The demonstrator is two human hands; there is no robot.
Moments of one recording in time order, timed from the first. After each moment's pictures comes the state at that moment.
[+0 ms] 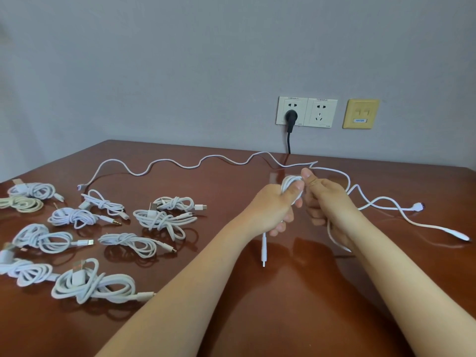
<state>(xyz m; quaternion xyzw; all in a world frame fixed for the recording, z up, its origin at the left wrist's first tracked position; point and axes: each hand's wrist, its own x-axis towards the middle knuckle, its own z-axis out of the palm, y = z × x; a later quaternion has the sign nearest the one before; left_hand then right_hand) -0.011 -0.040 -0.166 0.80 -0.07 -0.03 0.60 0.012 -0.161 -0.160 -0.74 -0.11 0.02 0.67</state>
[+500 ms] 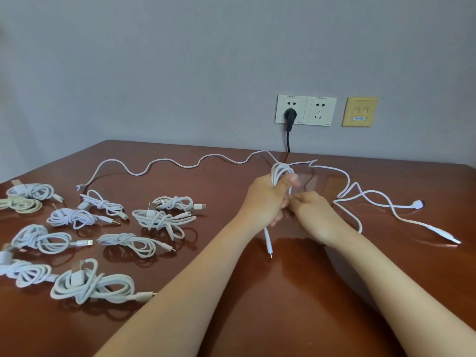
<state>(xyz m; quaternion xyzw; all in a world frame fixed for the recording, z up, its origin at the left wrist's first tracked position) -0.007 -0.040 -0.165 0.75 -0.05 0.06 0.65 0.003 -0.150 -0.169 -0.88 -0.15 0.00 0.44</state>
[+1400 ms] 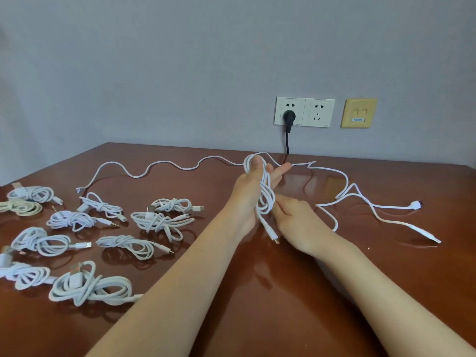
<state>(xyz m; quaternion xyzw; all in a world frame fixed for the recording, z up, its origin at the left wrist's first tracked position) -0.008 -0.032 -0.152 0.51 -0.02 0.00 0.86 -0.011 -0.137 -0.172 -0.89 -0.27 -0.05 0.36</state>
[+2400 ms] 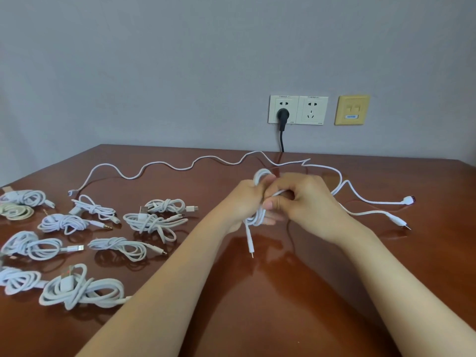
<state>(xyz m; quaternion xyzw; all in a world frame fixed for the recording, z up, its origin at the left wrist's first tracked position) -0.012 -0.025 -0.155 0.75 -0.02 -0.04 0.66 -0.008 -0.159 -0.146 -0.87 -0.31 -0.12 0.36</state>
